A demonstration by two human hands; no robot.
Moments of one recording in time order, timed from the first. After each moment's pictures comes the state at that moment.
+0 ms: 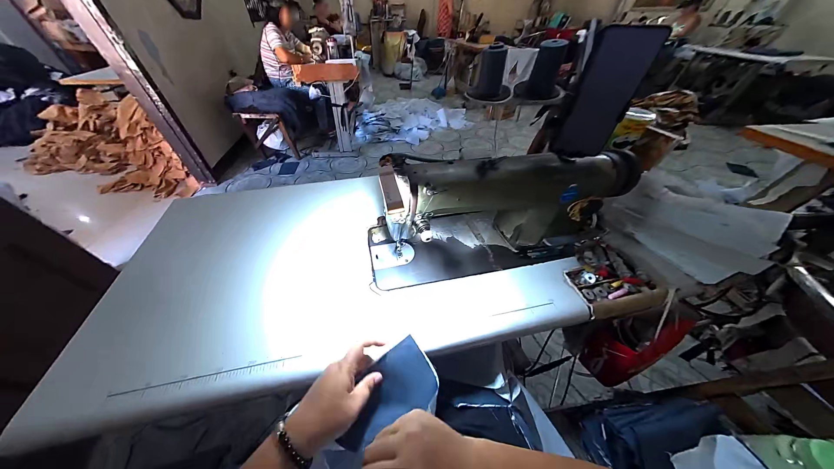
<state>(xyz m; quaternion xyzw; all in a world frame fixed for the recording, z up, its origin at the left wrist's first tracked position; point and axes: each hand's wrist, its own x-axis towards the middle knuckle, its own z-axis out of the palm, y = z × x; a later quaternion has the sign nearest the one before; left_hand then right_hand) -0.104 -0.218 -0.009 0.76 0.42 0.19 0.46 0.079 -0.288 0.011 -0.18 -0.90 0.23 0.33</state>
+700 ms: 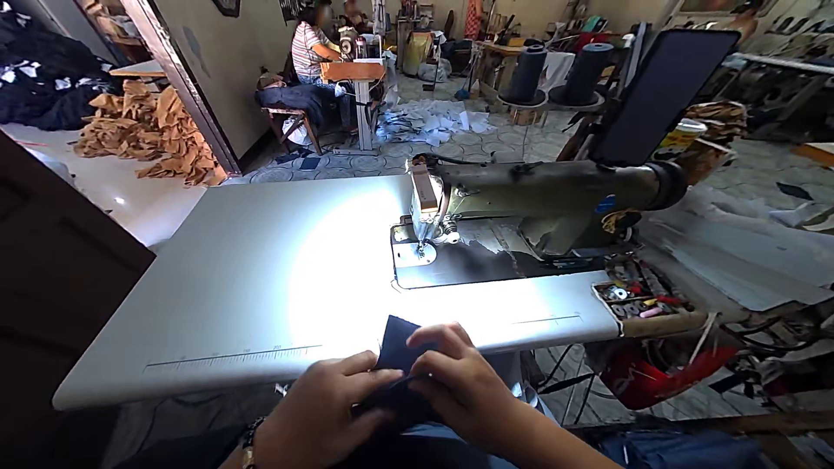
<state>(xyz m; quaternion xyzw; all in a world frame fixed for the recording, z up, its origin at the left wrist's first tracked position) -0.135 -0.231 0.023 0.90 0.24 0.35 0.13 0.112 -0.249 0.025 -0.32 -0.84 0.14 0.42</state>
